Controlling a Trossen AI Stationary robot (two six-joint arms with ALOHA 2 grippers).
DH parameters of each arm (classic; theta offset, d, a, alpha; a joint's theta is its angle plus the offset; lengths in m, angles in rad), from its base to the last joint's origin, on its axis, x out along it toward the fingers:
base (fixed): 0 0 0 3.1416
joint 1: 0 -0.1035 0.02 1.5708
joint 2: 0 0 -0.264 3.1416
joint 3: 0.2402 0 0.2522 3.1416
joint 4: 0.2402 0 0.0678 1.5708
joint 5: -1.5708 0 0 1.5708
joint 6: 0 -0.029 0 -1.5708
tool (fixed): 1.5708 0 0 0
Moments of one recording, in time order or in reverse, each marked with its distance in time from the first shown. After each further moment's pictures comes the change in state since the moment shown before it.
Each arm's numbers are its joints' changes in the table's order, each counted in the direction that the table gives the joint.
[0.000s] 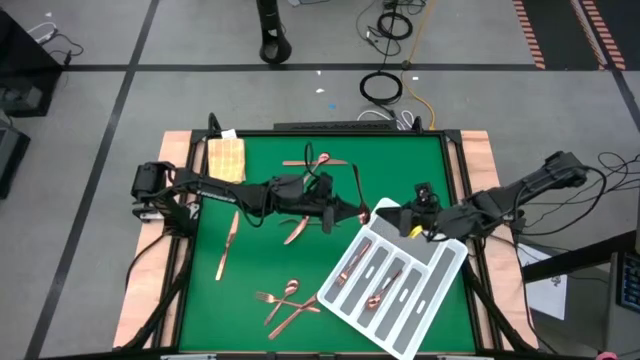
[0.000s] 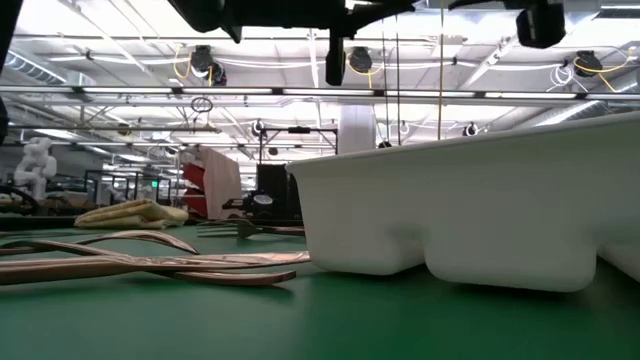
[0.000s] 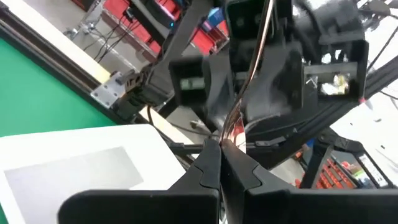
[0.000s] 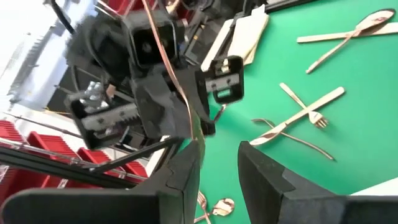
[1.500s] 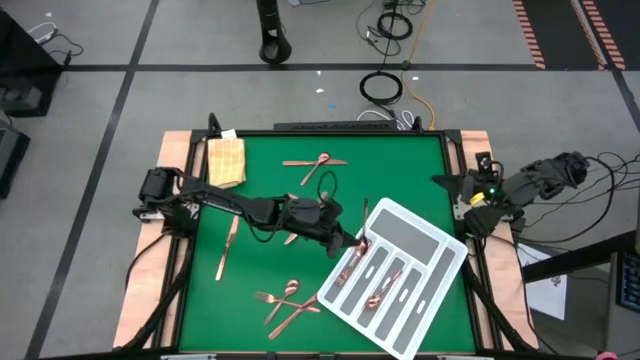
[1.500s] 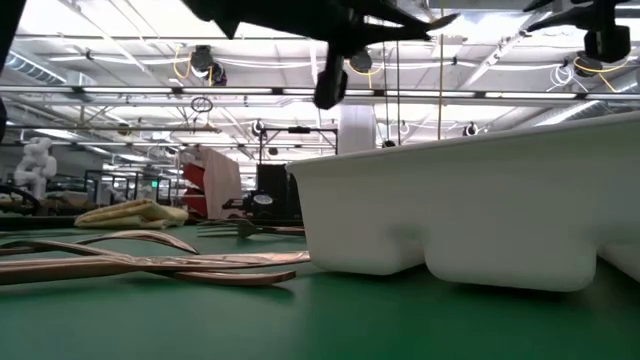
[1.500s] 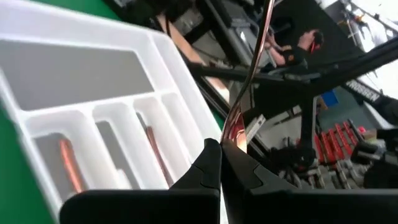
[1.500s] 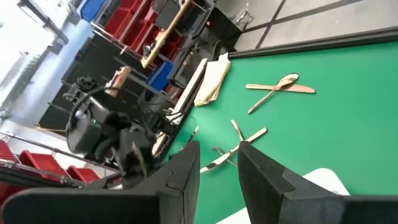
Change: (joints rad) left arm 0.116 0.085 0.087 0.261 -0.026 0.113; right arm -0.036 -0.547 0.000 0.578 -0.123 0.006
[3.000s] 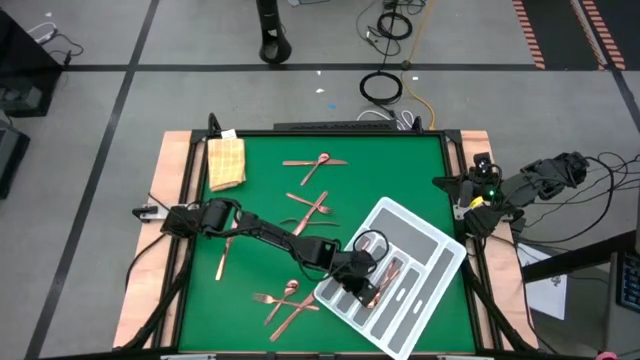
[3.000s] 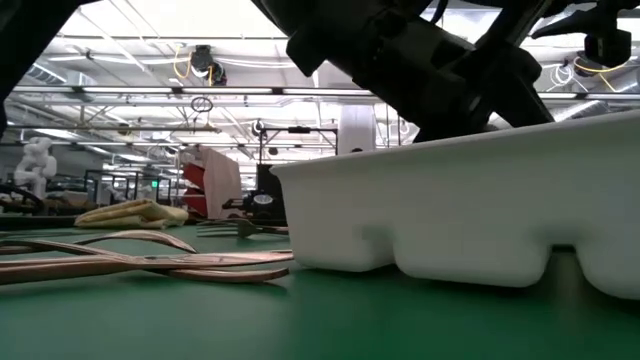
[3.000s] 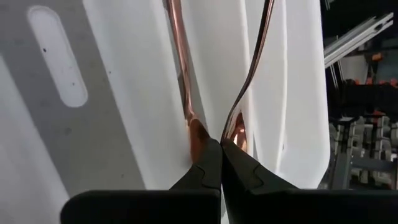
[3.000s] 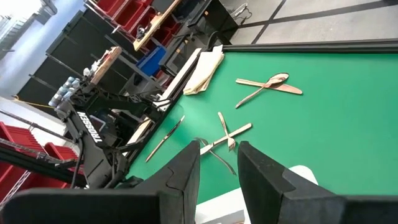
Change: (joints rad) left arm 0.139 0.523 0.534 0.420 -0.100 0.202; right arm 0.000 -0.006 0.000 0.057 0.033 0.088
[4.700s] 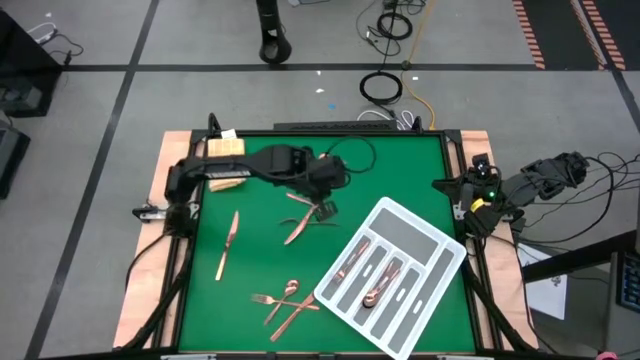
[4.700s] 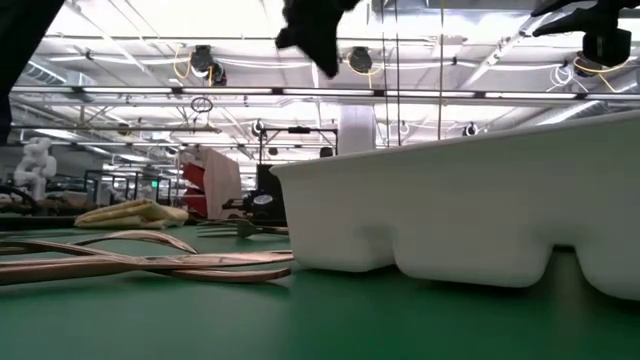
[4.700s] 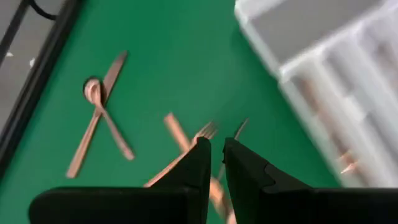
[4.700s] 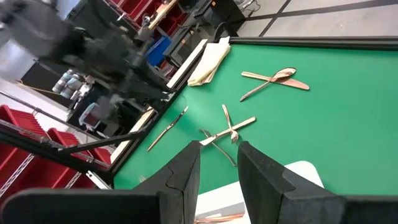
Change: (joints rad) left arm -0.312 -0.365 0.328 1.149 0.415 -0.843; right arm 0.000 -0.002 0.000 -0.008 0.045 0.044
